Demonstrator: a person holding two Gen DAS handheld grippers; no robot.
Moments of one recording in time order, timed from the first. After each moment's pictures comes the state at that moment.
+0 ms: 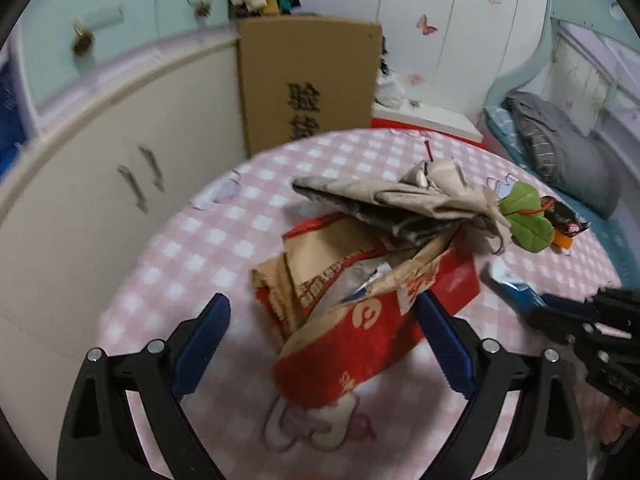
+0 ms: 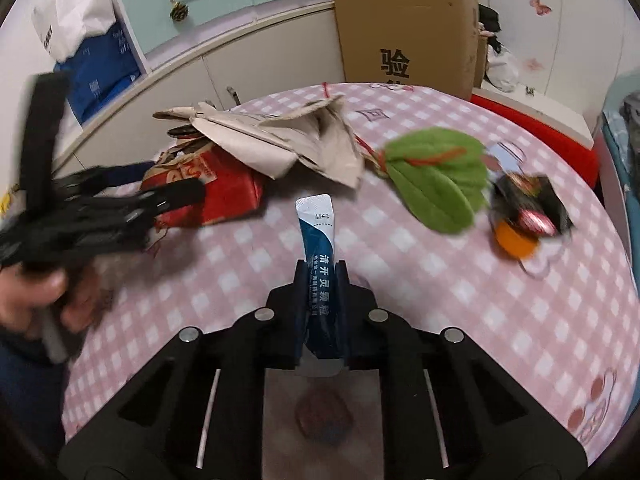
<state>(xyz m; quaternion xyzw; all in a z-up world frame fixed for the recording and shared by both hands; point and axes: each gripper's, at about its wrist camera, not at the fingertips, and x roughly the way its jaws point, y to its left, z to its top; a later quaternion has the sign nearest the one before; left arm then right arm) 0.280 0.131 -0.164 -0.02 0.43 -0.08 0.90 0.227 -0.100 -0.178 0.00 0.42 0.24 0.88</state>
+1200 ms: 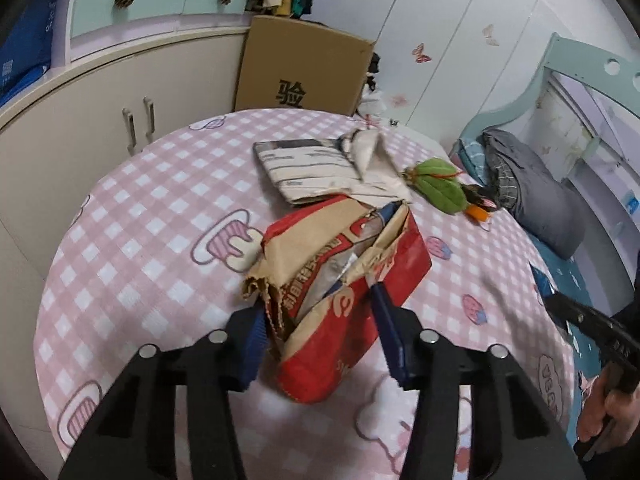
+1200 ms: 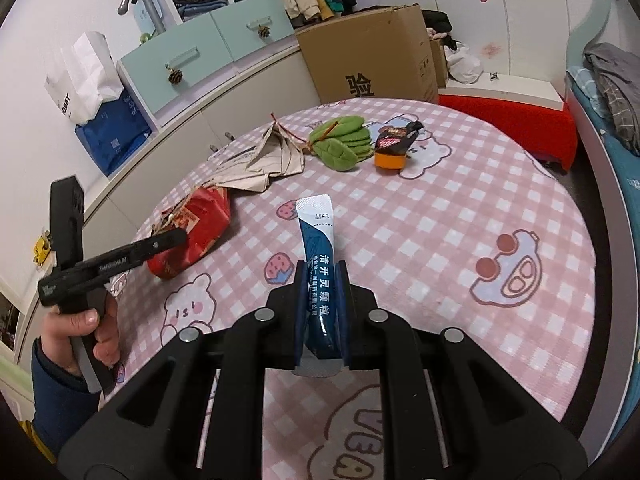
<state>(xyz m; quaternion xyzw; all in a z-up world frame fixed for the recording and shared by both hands) 0.161 0.110 -0.161 -0.11 0.40 -0.09 0.91 0.136 -0.204 -0.160 0.10 0.37 0.23 0.89</state>
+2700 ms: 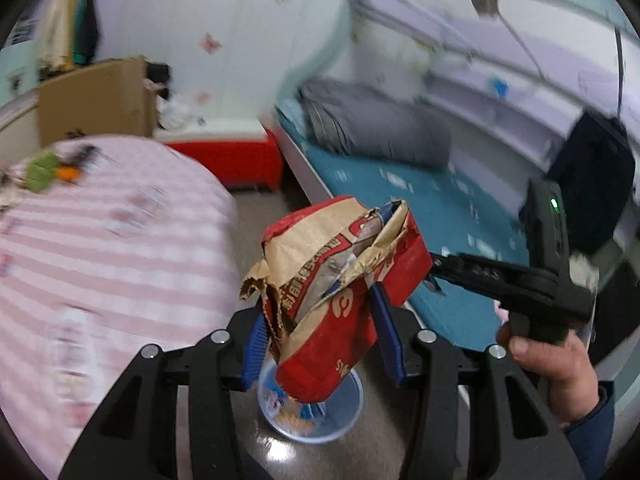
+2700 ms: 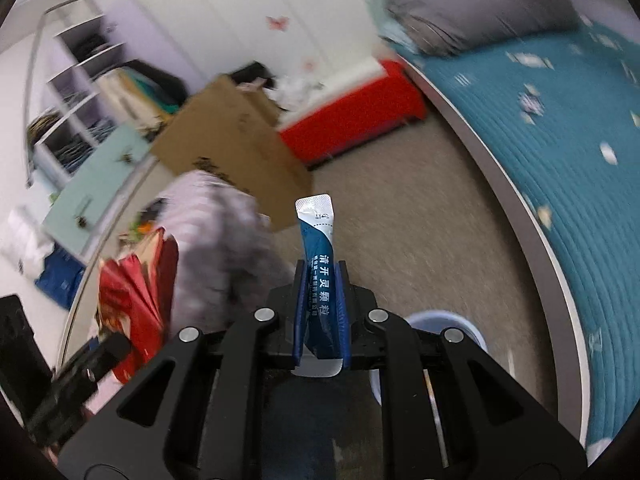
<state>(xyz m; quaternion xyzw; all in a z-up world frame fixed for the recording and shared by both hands) 0.046 -0.277 -0.188 0.02 0.35 -0.33 0.87 0.013 -0.531 -0.255 0.32 0.34 0.02 0.88</state>
